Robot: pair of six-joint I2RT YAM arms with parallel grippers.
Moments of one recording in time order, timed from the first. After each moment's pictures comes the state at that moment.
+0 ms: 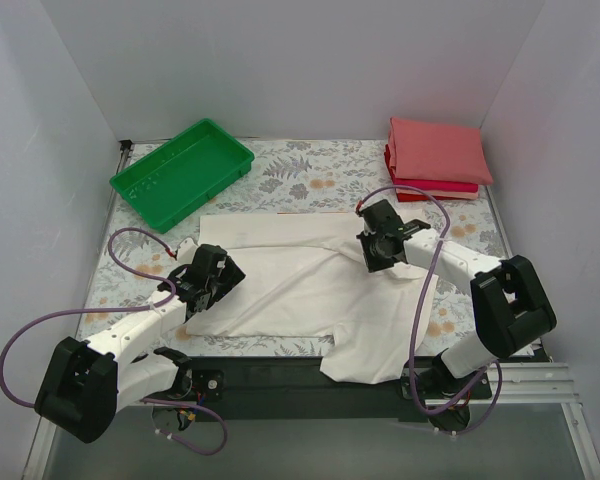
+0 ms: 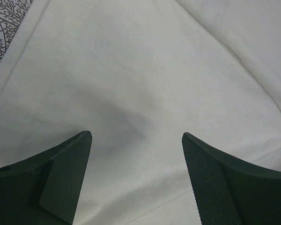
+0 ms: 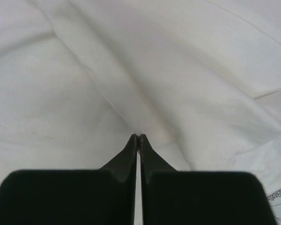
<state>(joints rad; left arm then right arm) -0.45 1.07 0.47 -0.31 -0.30 -1.06 0.54 1.53 0.93 -0.52 0.08 0.20</state>
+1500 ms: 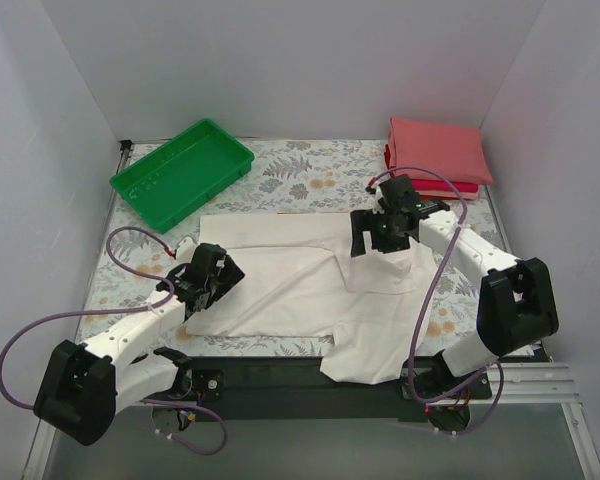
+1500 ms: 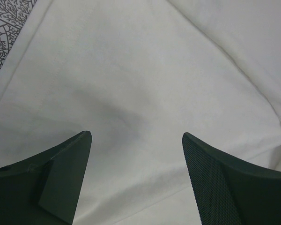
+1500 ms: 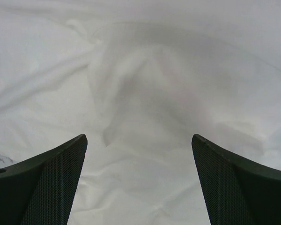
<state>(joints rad) -0.45 1.06 0.48 -0.35 -0.30 -1.06 0.44 1.53 1.11 -0.67 -0.19 0.22</state>
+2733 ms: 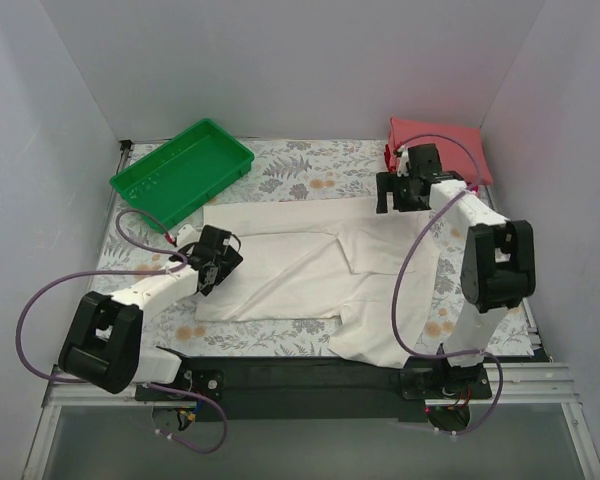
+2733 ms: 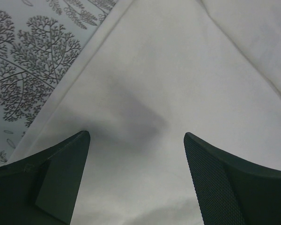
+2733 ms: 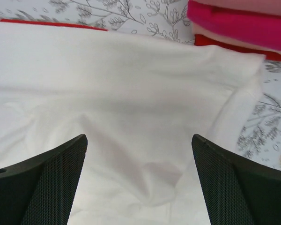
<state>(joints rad) -0.38 1.35 0.63 -0.30 -0.38 -1.09 0.17 1.85 1.37 -0.48 -0.12 0.05</state>
